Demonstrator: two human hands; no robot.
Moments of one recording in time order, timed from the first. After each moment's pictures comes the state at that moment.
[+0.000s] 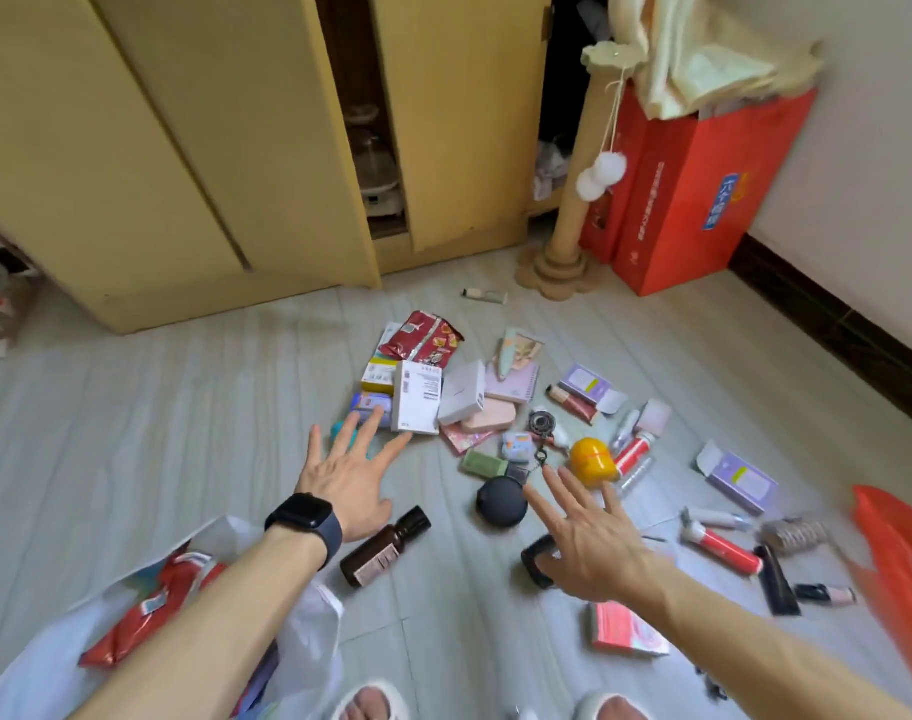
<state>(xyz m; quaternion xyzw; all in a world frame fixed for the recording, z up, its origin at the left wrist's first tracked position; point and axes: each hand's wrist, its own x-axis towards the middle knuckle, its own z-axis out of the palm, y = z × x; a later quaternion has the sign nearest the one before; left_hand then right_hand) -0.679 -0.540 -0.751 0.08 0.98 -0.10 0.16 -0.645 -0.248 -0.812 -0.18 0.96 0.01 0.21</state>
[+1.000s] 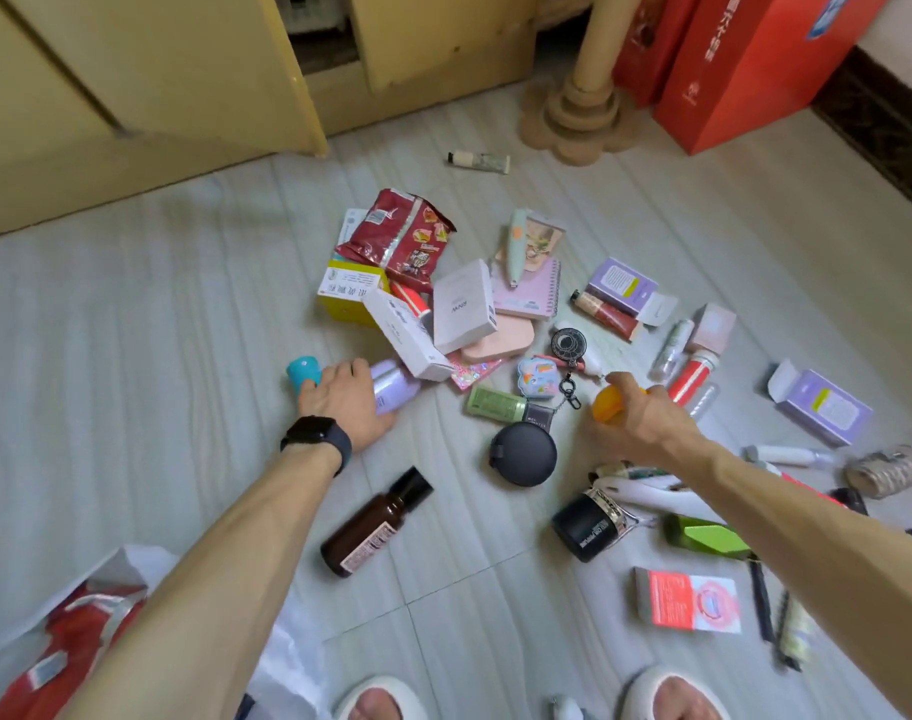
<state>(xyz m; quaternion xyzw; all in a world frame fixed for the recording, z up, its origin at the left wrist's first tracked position) -0.814 -0.564 -0.938 -0.01 0.98 -0.04 0.17 -0.769 -0.220 -0.919 0.15 0.93 -0.15 0.29</state>
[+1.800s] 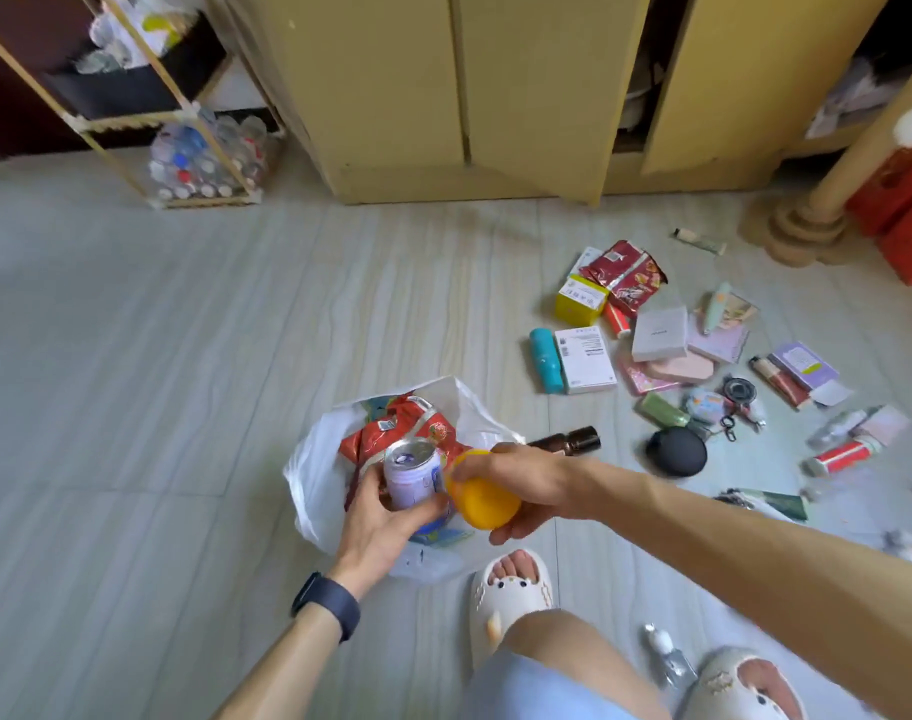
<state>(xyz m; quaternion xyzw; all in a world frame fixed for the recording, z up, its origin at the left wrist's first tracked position) -0.457 -0.685 -0.798 -0.35 0.74 0.58 0.00 -0.586 -0.518 -0.718 -0.06 0.72 -0.36 0.59</state>
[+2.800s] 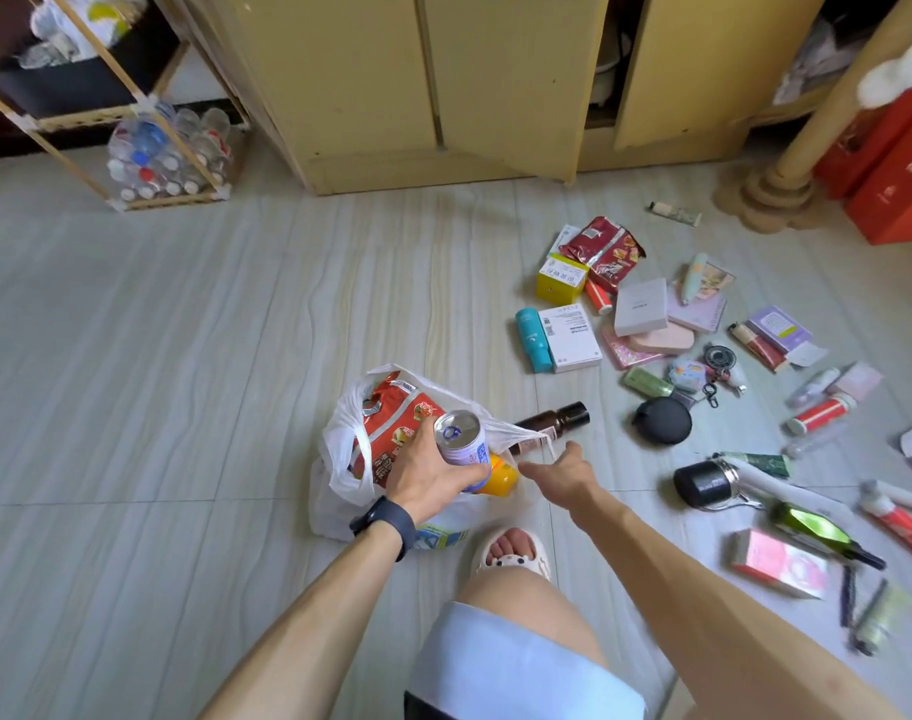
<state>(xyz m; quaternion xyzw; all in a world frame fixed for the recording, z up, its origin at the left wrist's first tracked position) -0.516 -0.653 -0.796 -0.28 0.86 0.41 0.09 -0.586 -0.481 -0.851 0.15 0.83 -0.37 0.37</state>
